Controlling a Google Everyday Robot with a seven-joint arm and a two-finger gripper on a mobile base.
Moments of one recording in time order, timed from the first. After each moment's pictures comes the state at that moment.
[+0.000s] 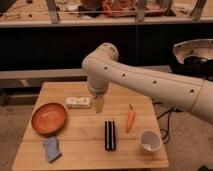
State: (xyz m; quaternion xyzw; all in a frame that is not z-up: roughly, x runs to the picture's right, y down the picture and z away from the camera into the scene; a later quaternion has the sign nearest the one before) arm -0.046 0.025 0.688 -0.25 -0.12 -0.11 0.95
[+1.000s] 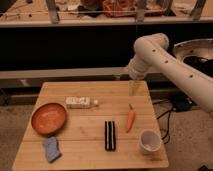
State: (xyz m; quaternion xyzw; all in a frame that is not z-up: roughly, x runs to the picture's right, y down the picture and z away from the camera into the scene) arm 0.157 -0.014 0.736 -0.24 -0.10 0.01 0.96
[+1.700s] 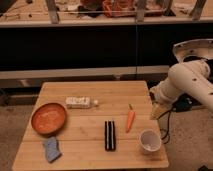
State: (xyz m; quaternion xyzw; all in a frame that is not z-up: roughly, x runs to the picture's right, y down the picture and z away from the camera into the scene) arm 0.224 0.095 0.676 -0.25 -0.07 0.11 0.96
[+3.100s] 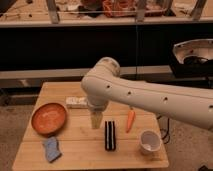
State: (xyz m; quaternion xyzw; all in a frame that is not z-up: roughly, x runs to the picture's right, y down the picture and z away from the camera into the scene) arm -0.060 0.092 0.640 -0.27 -0.10 -0.04 0.96
